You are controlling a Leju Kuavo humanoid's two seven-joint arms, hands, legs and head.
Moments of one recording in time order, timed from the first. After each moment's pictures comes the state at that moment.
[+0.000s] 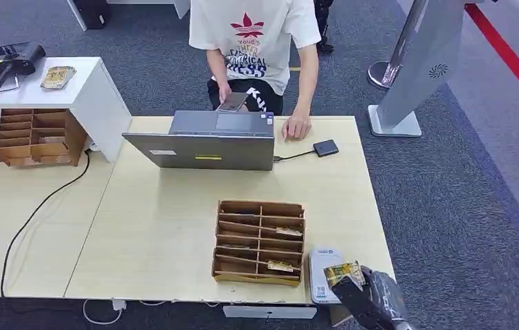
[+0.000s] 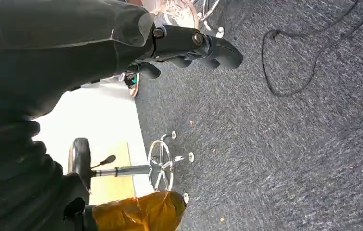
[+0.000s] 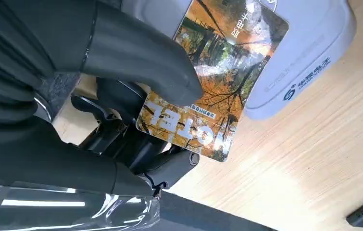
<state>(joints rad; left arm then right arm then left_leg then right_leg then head) -0.13 -0.05 -1.54 -0.10 0.70 0.23 0.41 0.19 -0.18 0.25 -1.45 0.63 -0.18 0.04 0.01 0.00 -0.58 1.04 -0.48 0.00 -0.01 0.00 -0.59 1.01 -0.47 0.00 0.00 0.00</state>
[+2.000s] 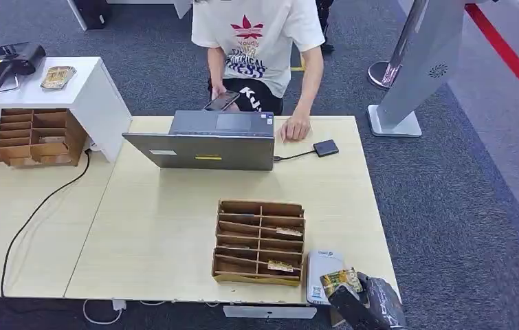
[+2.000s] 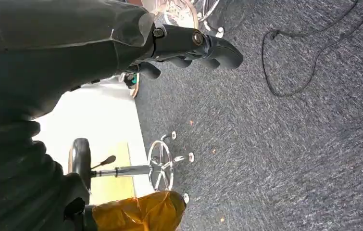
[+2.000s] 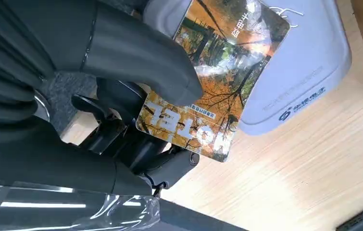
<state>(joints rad) -0.13 -0.05 -1.54 -0.10 0.69 0.23 0.41 0.22 -0.23 0.32 -1.48 0.61 -0.21 0.06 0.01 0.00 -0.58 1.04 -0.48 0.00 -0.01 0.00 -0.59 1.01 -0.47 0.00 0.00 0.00</state>
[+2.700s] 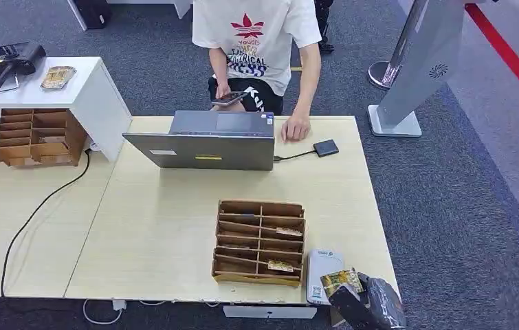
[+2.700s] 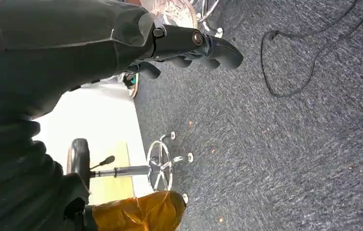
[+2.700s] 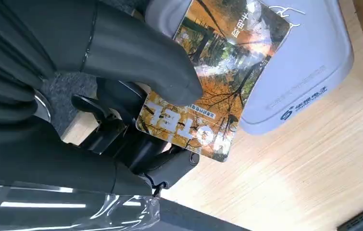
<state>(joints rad) -0.13 -0.05 -1.54 -0.10 0.69 0.24 0.41 0.22 -0.23 0.33 -1.48 0.61 -0.22 0.07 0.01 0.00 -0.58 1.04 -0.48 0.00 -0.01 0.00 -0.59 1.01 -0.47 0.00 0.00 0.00</state>
